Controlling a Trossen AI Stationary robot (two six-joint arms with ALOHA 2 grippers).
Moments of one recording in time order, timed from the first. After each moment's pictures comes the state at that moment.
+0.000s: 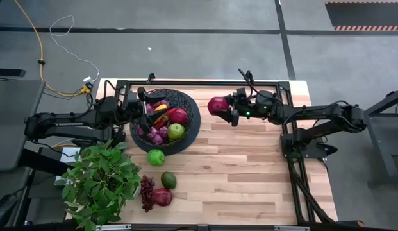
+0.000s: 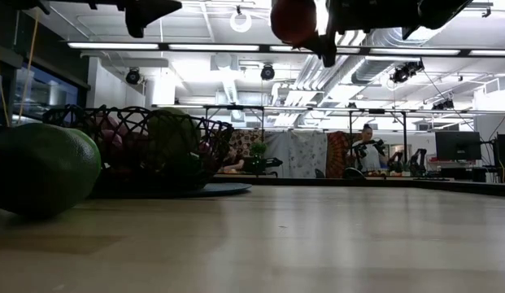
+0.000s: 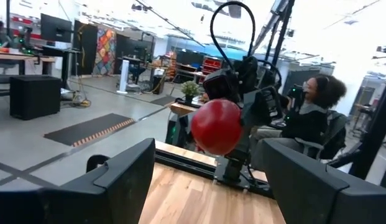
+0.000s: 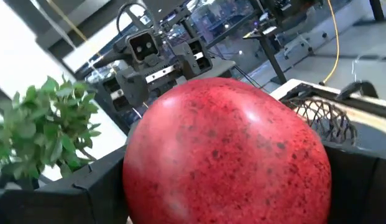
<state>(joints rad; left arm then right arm) 0.25 0.72 0.53 0.31 -0.12 -0.18 -0.21 1.22 0.73 0.51 -0.11 0.58</state>
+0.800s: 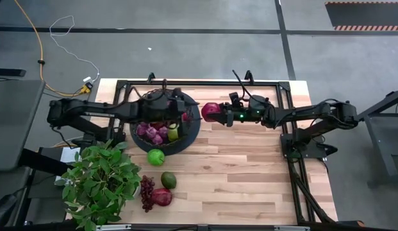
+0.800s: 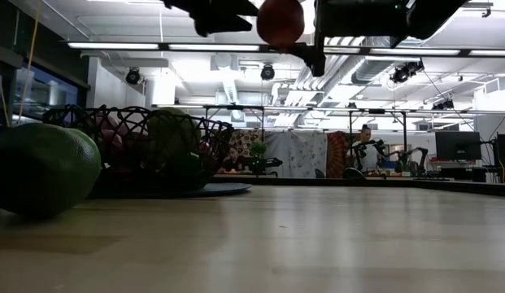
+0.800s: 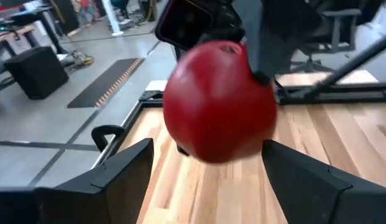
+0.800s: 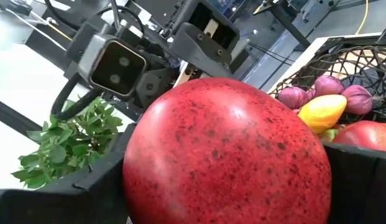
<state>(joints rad) 0.19 1.31 0.99 0.06 -0.15 0.13 -0.16 1.34 0.73 0.66 -0.12 0.86</state>
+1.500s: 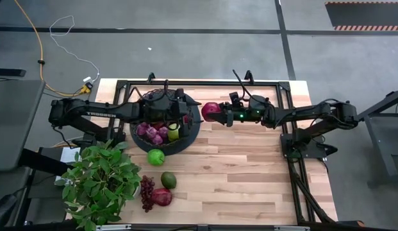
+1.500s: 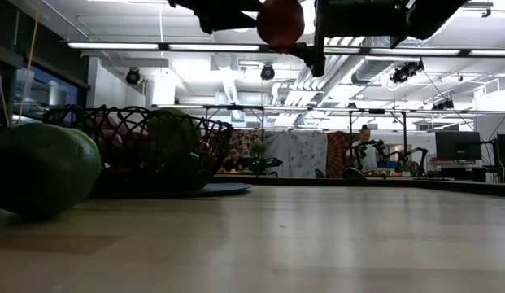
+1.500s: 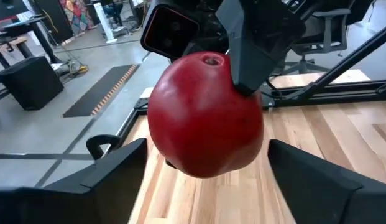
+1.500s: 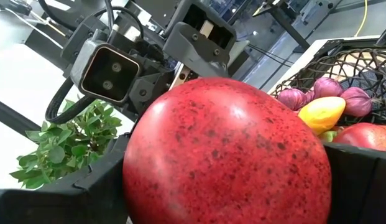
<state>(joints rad) 0.18 1.34 1.00 0.09 -0.13 0.17 -0.16 1.34 0.73 0.66 -0.12 0.86</state>
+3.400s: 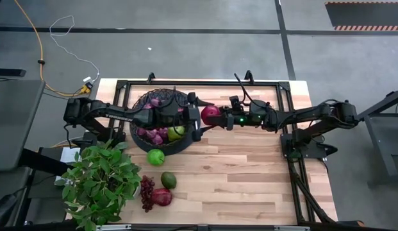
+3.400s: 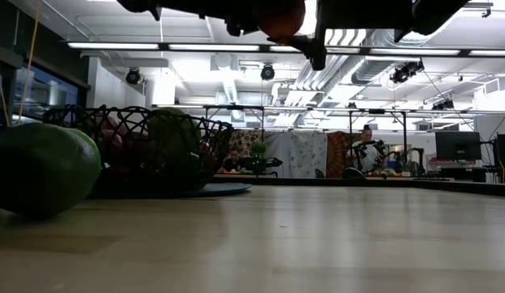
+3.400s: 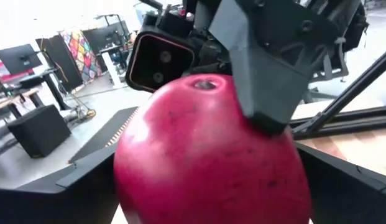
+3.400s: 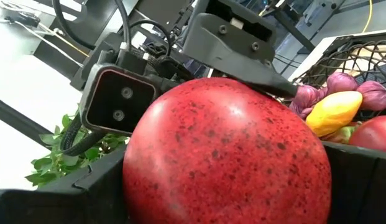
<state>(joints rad) 0.15 1.54 1.00 0.47 -0.13 0.27 -0.09 1.34 0.73 0.68 -0.03 0.89</state>
